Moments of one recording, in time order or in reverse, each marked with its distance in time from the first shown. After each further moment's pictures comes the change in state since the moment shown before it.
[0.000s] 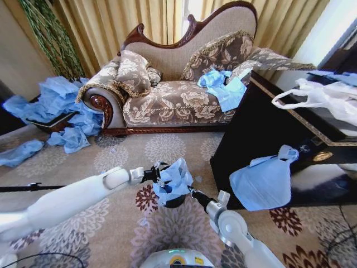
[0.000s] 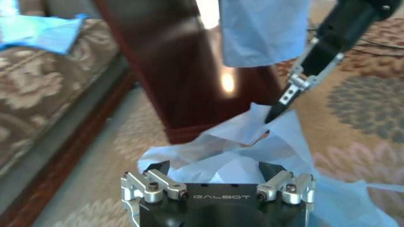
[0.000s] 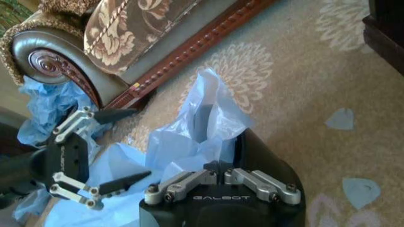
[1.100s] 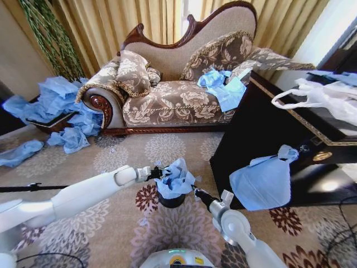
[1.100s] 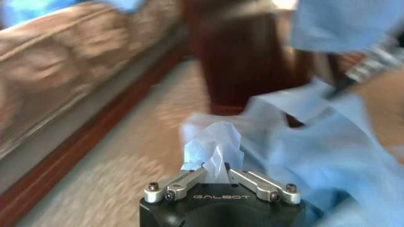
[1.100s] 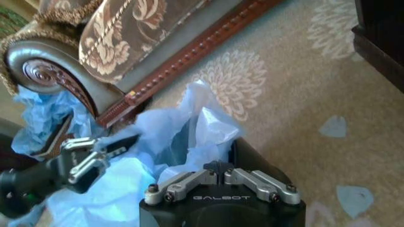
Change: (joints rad) left arm 0.155 -0.039 -0.141 0.044 -0.133 0.112 -0.224; right arm 0.002 0.005 0.030 -0.008 0.007 0.004 -0.002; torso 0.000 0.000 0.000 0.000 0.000
